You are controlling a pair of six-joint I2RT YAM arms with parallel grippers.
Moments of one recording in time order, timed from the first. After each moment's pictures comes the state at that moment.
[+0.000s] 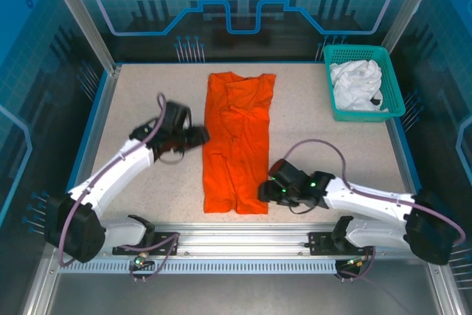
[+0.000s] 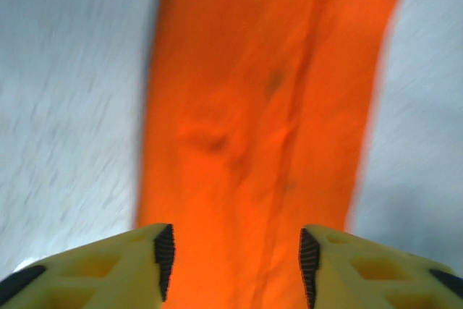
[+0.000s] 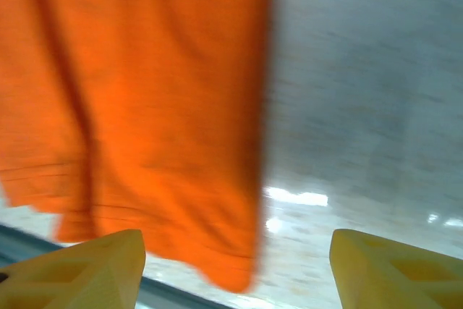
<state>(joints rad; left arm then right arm) -0.41 1.23 0.89 -0.67 0.13 -0.79 0.91 1.09 0.53 -0.53 -0.04 1.04</state>
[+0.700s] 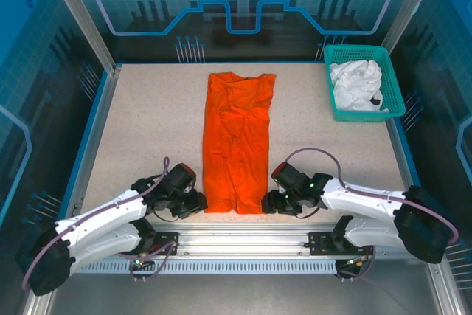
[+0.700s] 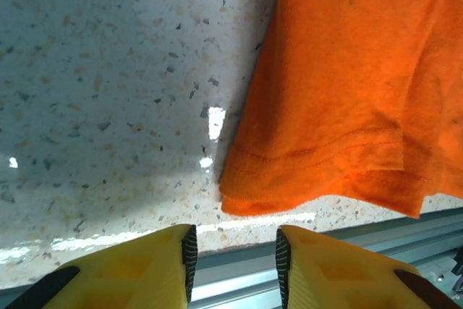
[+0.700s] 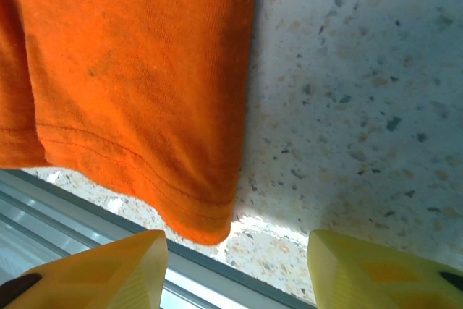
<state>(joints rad) -0.72 0.93 0.41 -0.65 0.27 -1.11 0.89 1.19 0.50 -0.49 -0.27 0.94</state>
